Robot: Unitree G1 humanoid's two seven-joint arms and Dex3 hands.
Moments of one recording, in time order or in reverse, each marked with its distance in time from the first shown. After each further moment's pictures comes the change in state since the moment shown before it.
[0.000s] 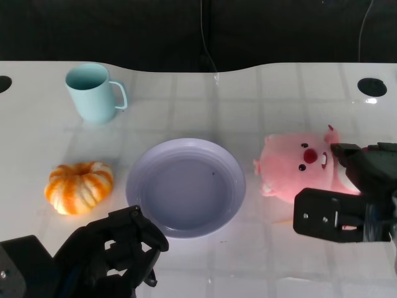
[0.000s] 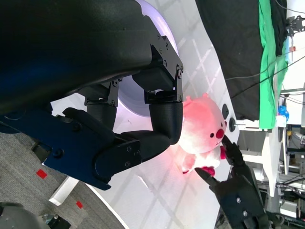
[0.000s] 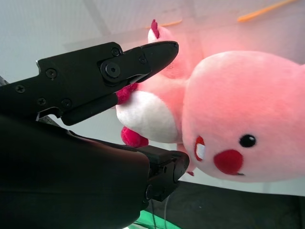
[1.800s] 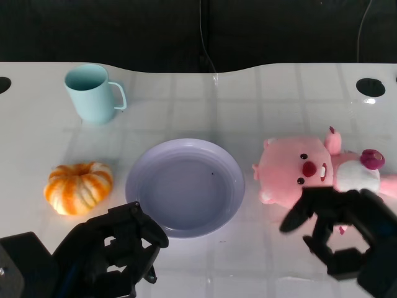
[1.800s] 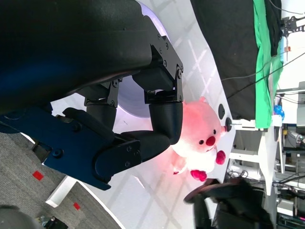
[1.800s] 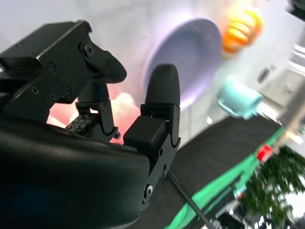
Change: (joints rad) left arm -0.013 0.002 0.004 0.002 -0.007 0.000 -0.001; right arm 0.455 0.118 -0.279 -0.419 0.763 -0.454 -0.100
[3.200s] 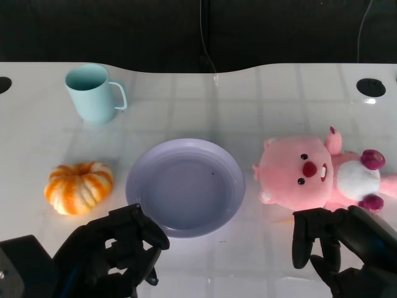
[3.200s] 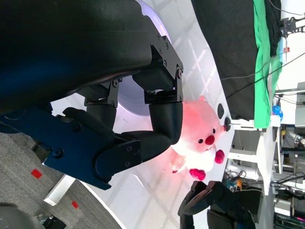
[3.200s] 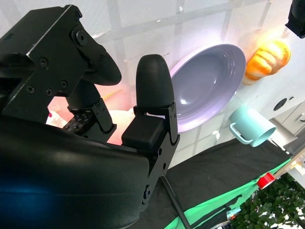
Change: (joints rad) left arm 0.012 -0.009 -0.003 -0.004 -0.001 -0.006 0.000; right arm 0.017 -0.065 0.058 0.085 -0.154 -0.135 -0.009
